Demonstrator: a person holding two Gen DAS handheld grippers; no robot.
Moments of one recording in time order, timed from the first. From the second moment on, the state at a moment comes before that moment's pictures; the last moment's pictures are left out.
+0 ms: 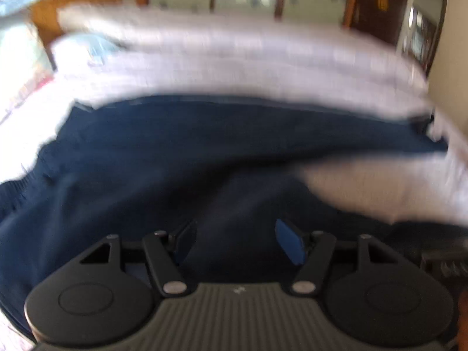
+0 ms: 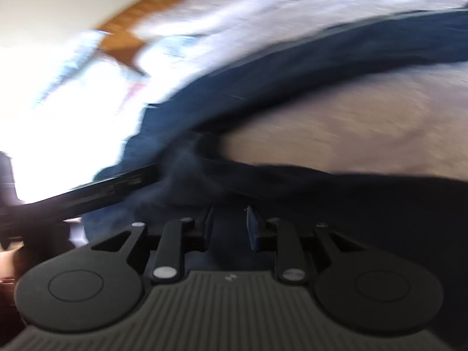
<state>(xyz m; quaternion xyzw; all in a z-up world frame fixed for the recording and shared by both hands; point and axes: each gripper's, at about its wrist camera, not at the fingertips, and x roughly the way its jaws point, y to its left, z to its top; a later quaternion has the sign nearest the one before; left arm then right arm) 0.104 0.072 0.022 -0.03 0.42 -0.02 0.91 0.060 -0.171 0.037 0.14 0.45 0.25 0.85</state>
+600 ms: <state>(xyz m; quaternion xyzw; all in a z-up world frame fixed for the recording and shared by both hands) 0.027 0.222 0.064 -0.13 0.36 0.14 0.91 0.019 -0.390 0.100 0.30 0.36 0.01 0.88</state>
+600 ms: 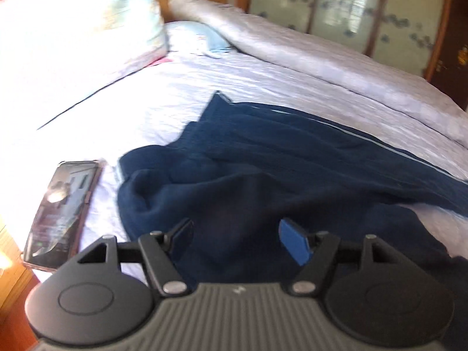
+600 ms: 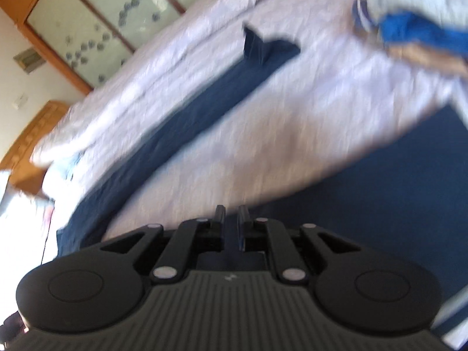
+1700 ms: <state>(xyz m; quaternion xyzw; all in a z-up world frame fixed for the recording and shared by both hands) 0.362 0.312 0.018 -0.05 0.44 0.22 0.87 0.345 -0.448 0.086 0.10 0.38 -0.12 0.91</state>
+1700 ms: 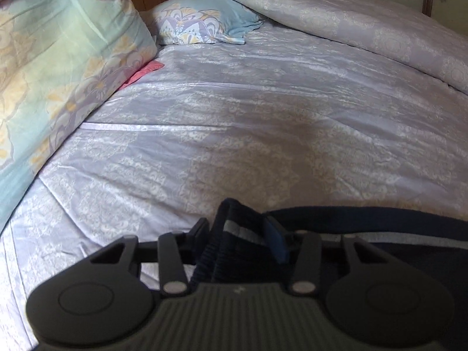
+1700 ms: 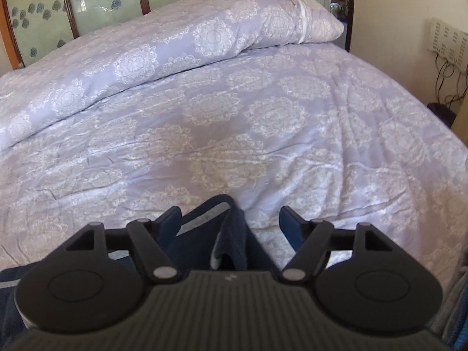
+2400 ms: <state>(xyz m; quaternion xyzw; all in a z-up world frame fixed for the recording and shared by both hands) 0.271 0.313 0.090 -0.14 0.34 0.14 0.92 0.256 -0.443 0.143 -0.02 0.30 -0.11 0.95</state>
